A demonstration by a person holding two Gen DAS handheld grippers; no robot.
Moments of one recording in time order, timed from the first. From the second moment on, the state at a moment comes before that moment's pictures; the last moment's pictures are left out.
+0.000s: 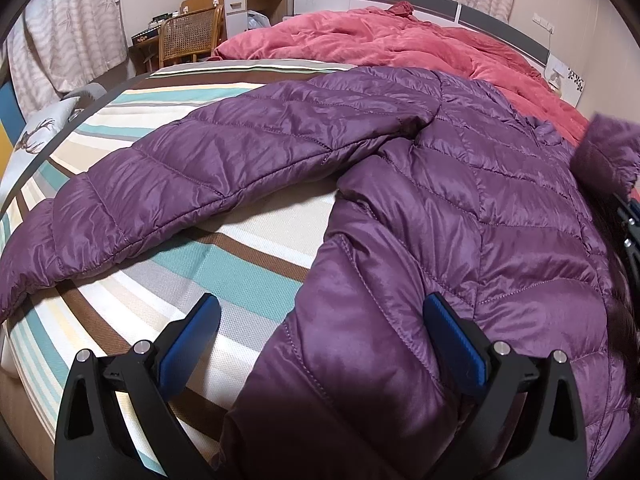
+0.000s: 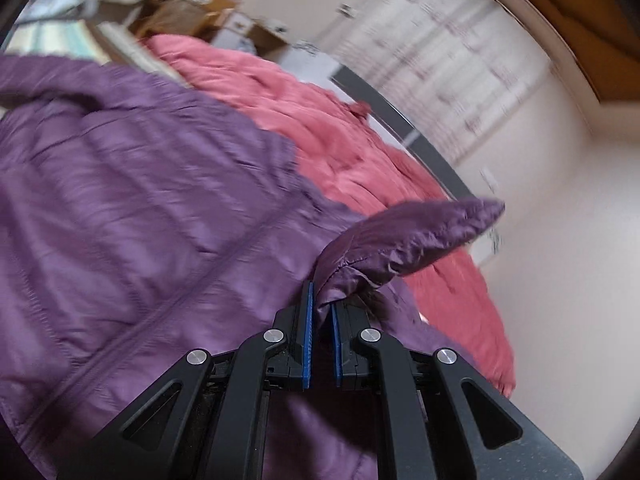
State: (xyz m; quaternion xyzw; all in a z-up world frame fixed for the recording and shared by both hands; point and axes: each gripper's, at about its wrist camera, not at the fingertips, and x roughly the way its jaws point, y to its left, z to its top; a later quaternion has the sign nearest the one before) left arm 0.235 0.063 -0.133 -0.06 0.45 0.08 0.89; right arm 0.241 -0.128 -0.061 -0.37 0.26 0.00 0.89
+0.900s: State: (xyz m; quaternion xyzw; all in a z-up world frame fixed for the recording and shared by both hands) left arm 0.238 0.056 -0.115 -0.05 0.46 0.07 0.88; right arm 0.185 -0.131 -0.036 -0.32 0.28 0.14 0.90
